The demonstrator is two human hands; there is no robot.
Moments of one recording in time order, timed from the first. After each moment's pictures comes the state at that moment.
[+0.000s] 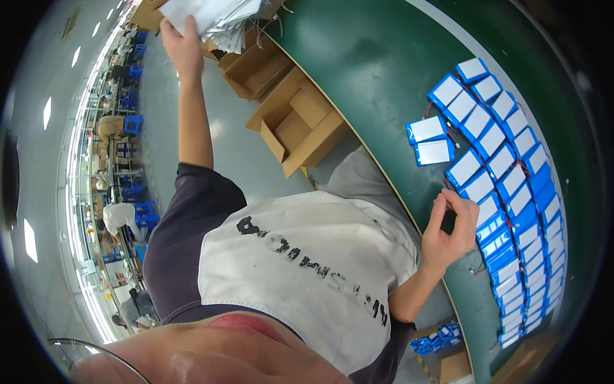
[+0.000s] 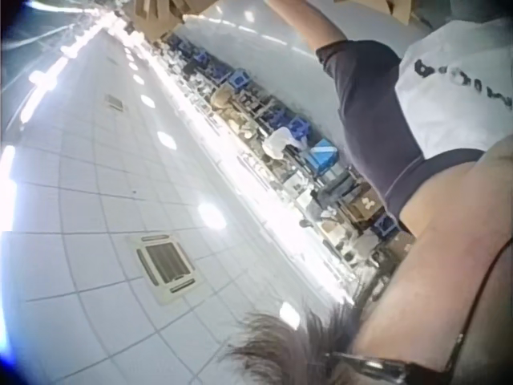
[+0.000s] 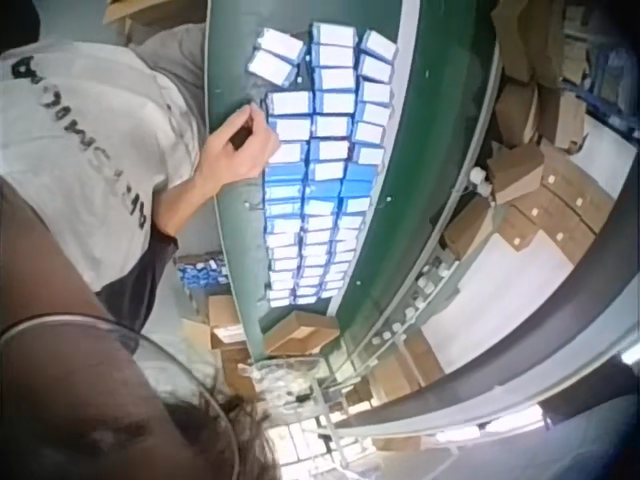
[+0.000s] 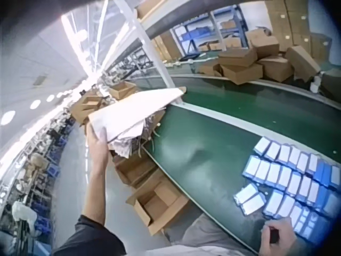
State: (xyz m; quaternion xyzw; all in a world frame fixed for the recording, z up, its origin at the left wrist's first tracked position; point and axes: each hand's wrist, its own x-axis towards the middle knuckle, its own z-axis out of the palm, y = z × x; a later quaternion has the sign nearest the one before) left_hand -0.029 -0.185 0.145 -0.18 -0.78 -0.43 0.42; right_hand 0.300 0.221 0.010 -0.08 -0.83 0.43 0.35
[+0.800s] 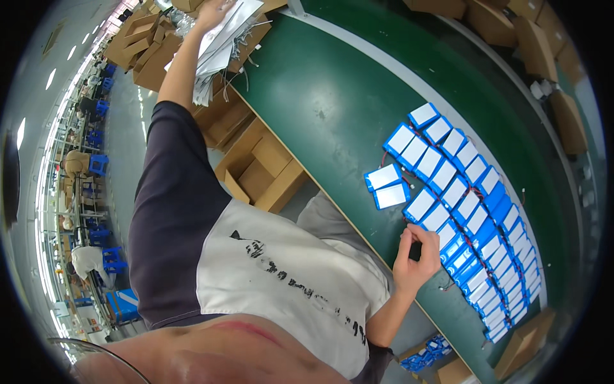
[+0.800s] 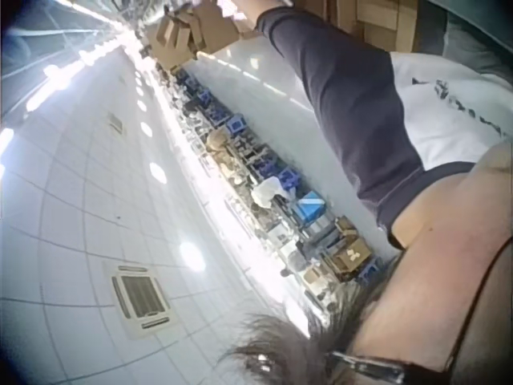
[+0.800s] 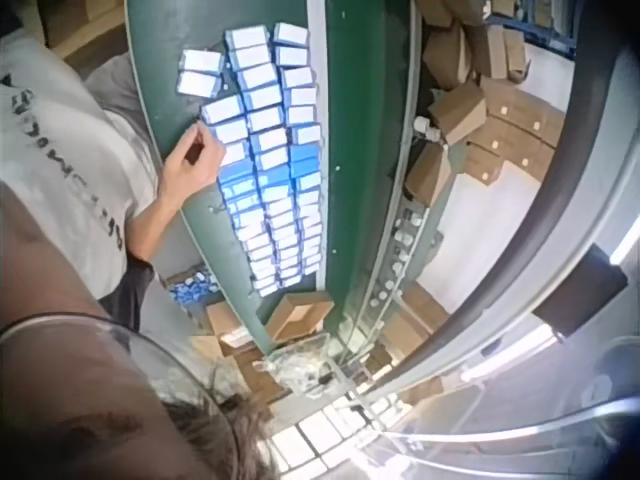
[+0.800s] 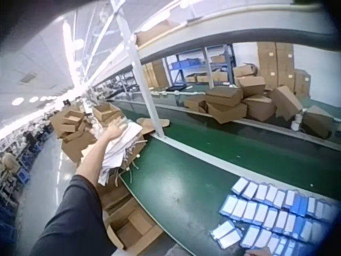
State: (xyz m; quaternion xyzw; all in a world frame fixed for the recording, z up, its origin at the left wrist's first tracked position) left_hand -0.361 -0.228 0.124 -0.19 -0.96 0.00 0.22; right_hand 0.301 0.224 0.005 -0.14 -0.83 0.43 0.33
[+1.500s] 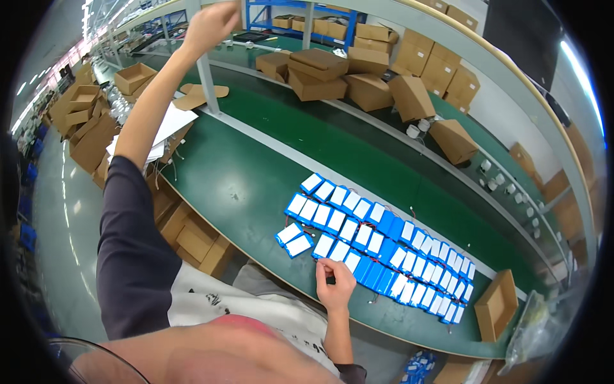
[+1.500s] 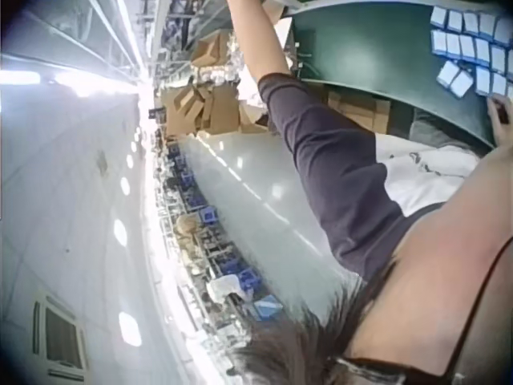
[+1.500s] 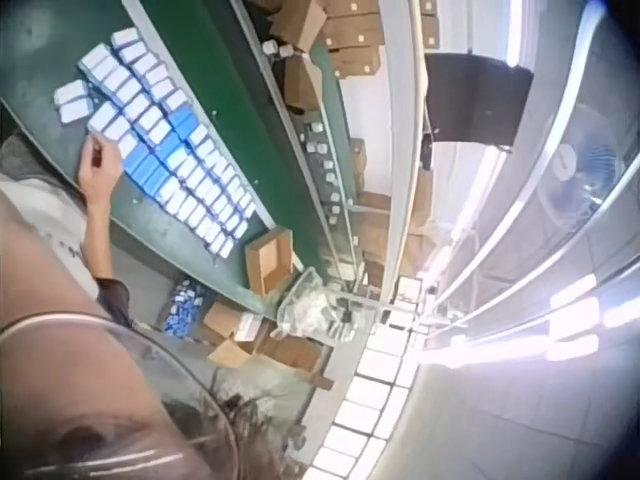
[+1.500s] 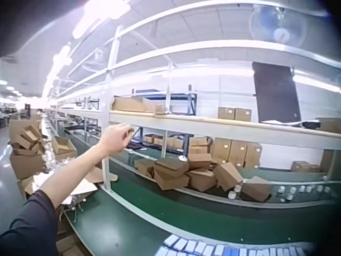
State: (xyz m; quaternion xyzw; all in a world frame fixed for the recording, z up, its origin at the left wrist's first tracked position) left_hand -0.214 0.066 0.329 -0.48 -0.63 -0.15 0.59; right_hand 0.299 0.223 0.001 -0.12 -0.80 0.42 0.41
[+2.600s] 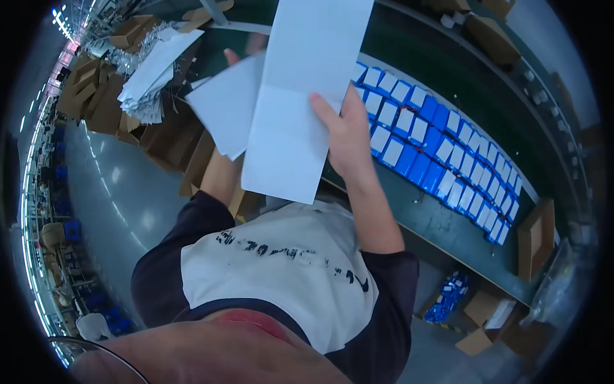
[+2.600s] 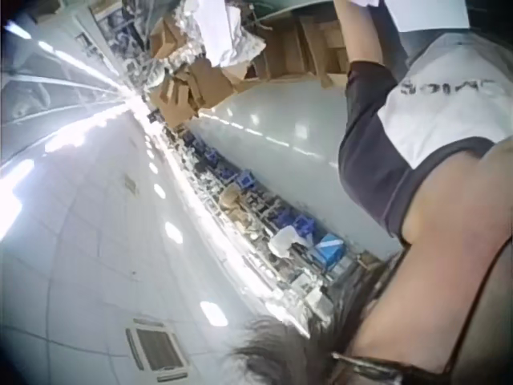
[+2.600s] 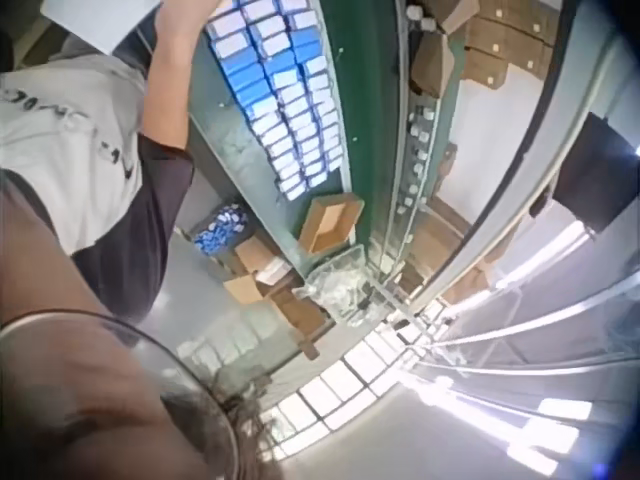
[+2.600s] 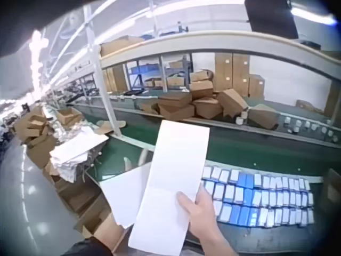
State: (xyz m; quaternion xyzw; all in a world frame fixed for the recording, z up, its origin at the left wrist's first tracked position) left_hand 0.058 0.057 0.112 -0.48 -0.50 -0.72 -0.02; right_hand 0.223 0.189 0.104 -0.09 -0.52 0.81 0.25
